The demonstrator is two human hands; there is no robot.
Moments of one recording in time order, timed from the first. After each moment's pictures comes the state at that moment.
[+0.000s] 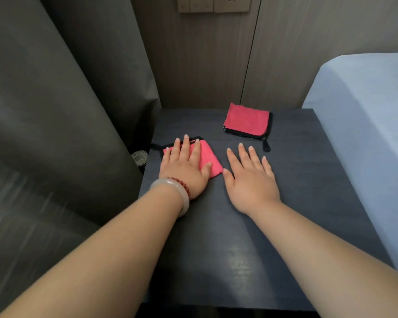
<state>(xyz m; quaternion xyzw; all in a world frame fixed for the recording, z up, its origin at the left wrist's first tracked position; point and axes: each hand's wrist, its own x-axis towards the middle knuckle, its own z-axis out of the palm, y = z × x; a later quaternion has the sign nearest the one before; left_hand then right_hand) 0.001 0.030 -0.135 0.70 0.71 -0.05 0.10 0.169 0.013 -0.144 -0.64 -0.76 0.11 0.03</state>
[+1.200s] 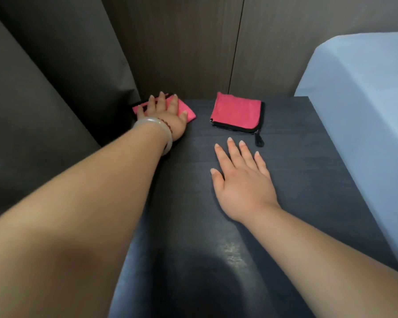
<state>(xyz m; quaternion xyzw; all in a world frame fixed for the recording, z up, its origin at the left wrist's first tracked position) -0.013 0.166 -0.128 0.65 0.75 -0.08 0.11 0.169 0.016 -0.144 -0.64 -0.76 0.10 0.03</state>
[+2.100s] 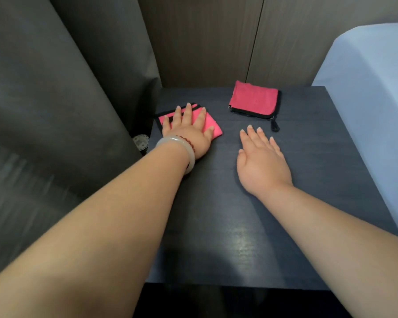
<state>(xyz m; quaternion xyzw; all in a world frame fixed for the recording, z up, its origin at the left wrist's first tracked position) 0.000 0.077 -0.127 0.67 0.73 -0.09 0.14 0.171 0.012 -0.145 -0.65 -0.74 0.11 0.10</state>
